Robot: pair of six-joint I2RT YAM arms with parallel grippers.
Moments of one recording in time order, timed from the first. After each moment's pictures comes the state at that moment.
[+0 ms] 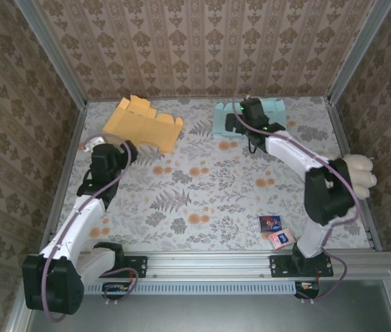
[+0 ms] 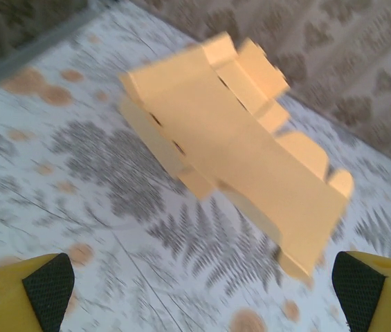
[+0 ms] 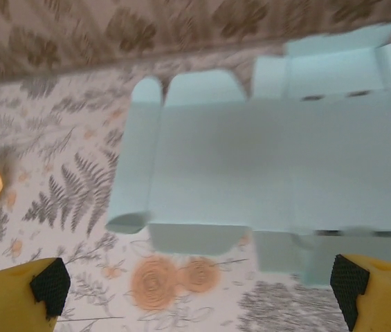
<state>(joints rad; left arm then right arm) -0.22 1.01 0.66 -0.16 -0.23 -0.58 0.36 1.82 1.41 -0.28 0.26 0.38</state>
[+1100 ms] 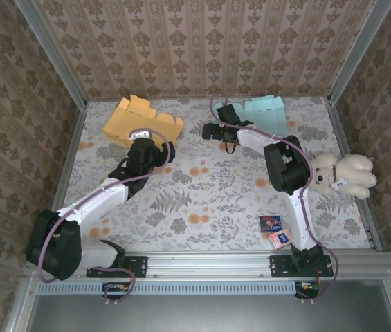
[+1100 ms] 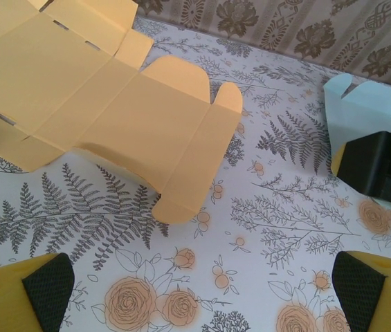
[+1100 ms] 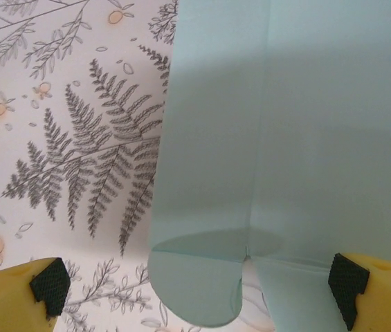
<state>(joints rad) -0.53 1.28 0.76 -0.02 -0.28 -0.50 0.39 2.28 1.68 -0.27 0.00 0.47</state>
